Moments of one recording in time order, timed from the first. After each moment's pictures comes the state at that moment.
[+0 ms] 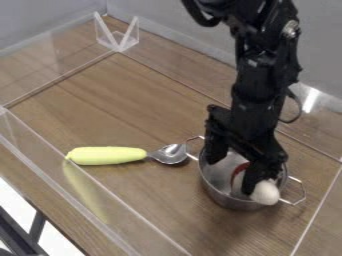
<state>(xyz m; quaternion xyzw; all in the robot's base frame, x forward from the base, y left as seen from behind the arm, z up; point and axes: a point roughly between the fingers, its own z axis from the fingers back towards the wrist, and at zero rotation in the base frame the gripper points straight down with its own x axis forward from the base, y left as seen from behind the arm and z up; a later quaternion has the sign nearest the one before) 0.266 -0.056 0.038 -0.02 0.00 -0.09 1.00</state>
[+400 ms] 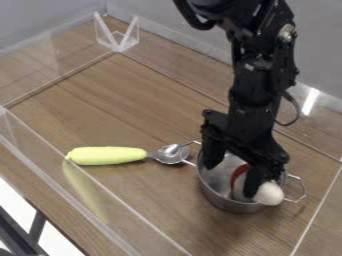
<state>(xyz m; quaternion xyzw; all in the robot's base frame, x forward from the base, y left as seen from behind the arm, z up) 0.264 -0.056 0.037 -0.02 0.00 -0.05 1.00</state>
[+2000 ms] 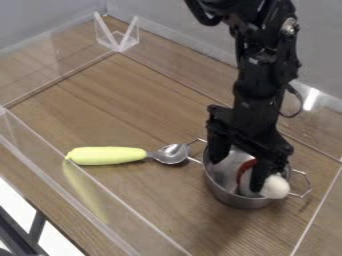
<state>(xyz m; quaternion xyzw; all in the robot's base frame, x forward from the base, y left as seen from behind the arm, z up) 0.278 -0.053 0.037 -0.03 0.00 -0.06 1.00</state>
